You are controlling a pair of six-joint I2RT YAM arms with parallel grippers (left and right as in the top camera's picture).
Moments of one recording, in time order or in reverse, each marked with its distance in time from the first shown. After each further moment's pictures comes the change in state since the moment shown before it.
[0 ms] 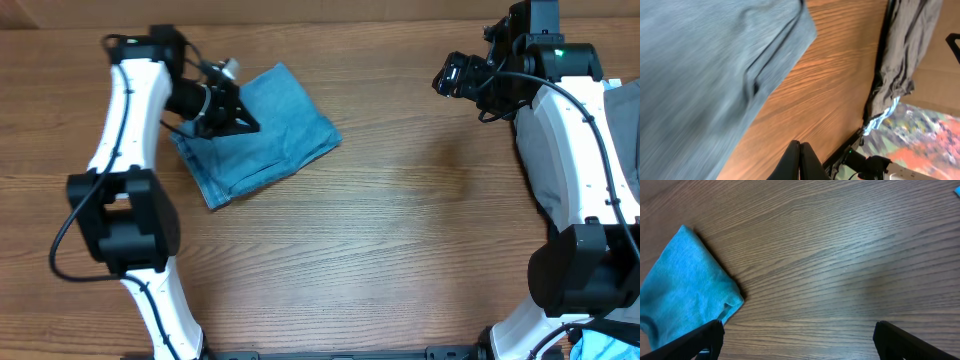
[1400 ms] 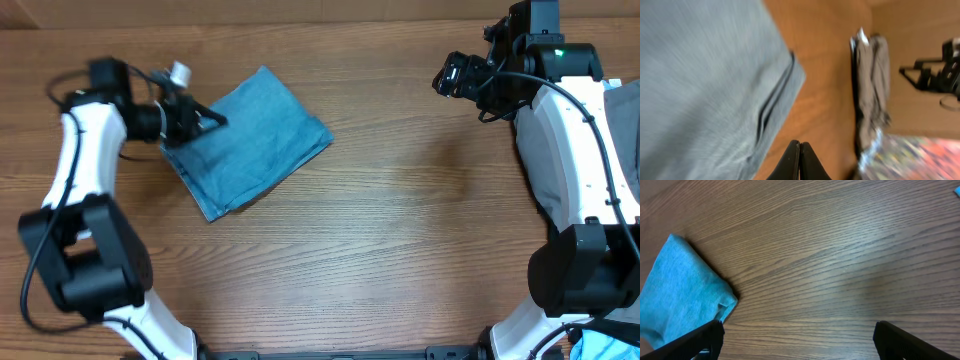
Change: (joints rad) left arm 0.204 -0.229 -0.395 0.470 0.182 -0.022; right arm 0.000 0.000 0.000 0.000 0.000 0.000
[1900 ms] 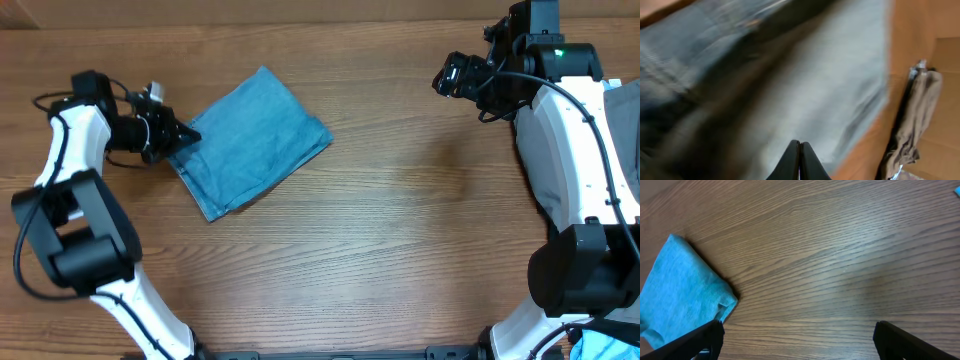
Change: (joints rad) left arm 0.091 0.196 0.010 0.010 -0.196 -0.073; right arm 0.000 0.000 0.000 -0.001 0.000 0.000
